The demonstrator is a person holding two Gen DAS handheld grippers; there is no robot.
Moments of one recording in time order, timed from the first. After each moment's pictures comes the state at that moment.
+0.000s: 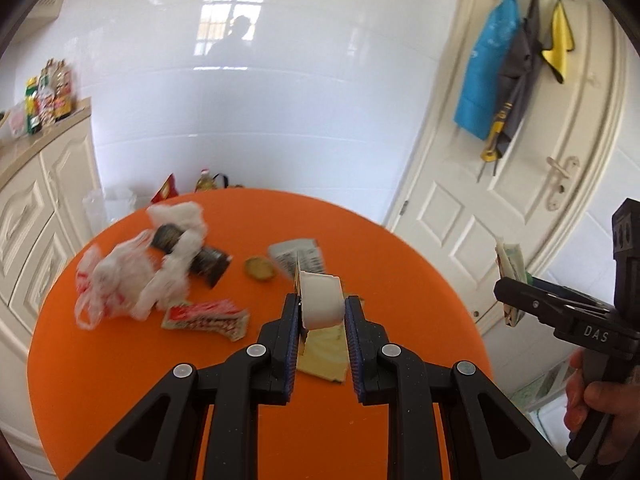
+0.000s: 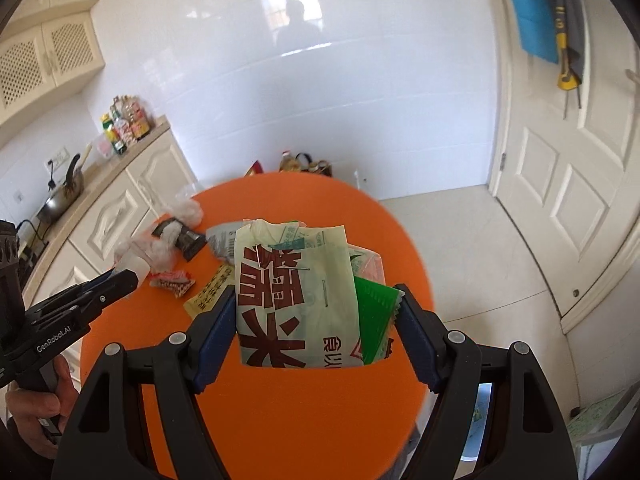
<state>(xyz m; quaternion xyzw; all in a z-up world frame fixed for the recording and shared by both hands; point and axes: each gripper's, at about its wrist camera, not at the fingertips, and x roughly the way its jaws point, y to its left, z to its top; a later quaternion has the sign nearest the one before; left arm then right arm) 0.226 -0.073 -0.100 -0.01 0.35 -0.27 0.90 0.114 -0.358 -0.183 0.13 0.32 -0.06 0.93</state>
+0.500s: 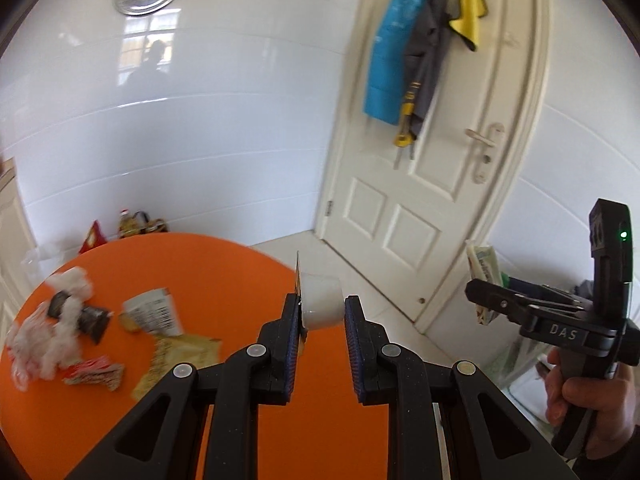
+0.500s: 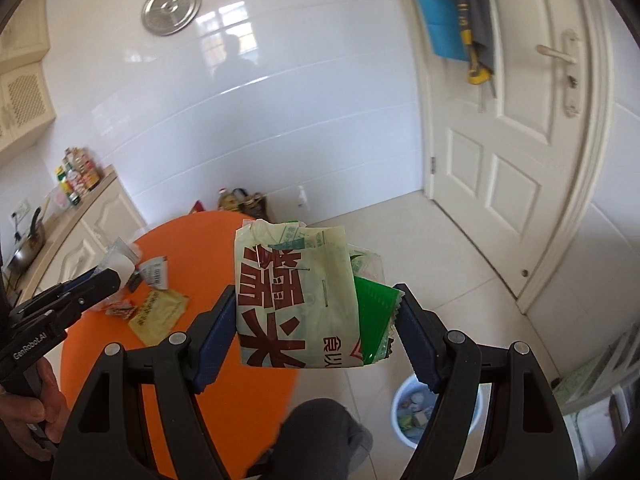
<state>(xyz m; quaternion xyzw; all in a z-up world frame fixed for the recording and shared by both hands) 0.193 -0.195 -0.069 0.03 0.31 -0.38 0.87 0.019 -0.446 -0.163 0.17 0.28 -0.18 0.93</state>
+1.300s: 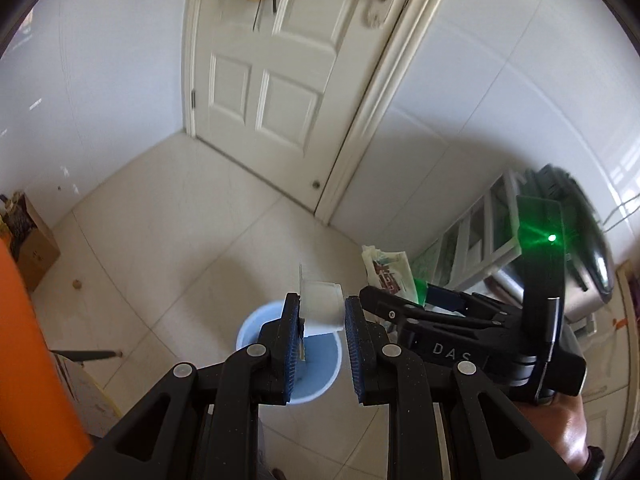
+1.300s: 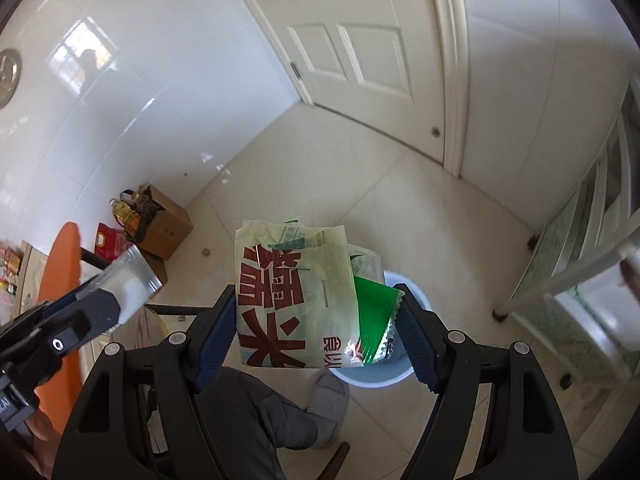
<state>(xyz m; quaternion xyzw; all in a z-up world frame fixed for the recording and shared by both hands) 0.244 -0.494 -0.207 0.16 0.48 -0.50 0.70 -0.070 -0.636 -0.334 0.37 0.36 -0.30 0.80</state>
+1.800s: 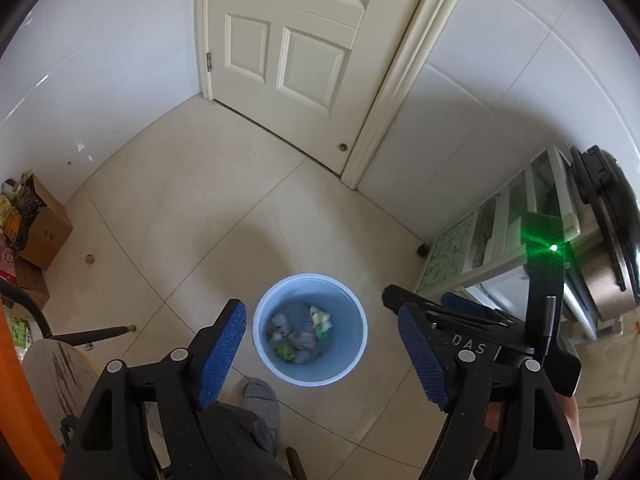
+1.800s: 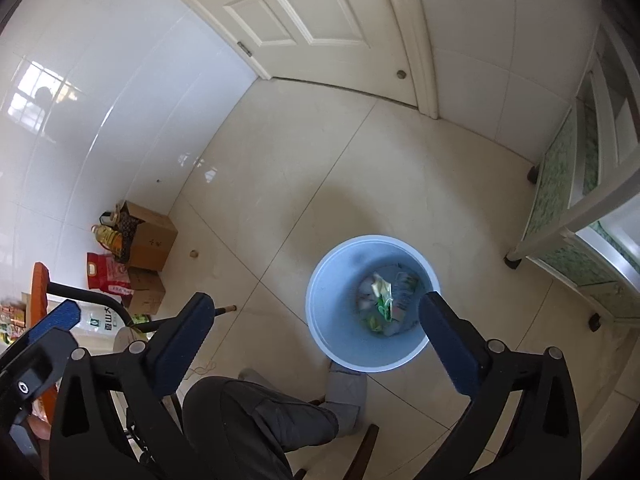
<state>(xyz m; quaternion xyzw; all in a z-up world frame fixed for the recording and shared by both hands) 0.280 -0.585 -0.240 0.21 0.51 -0.46 0.70 -0.078 -0.671 -0.403 0.46 0.37 -0.32 0.74</state>
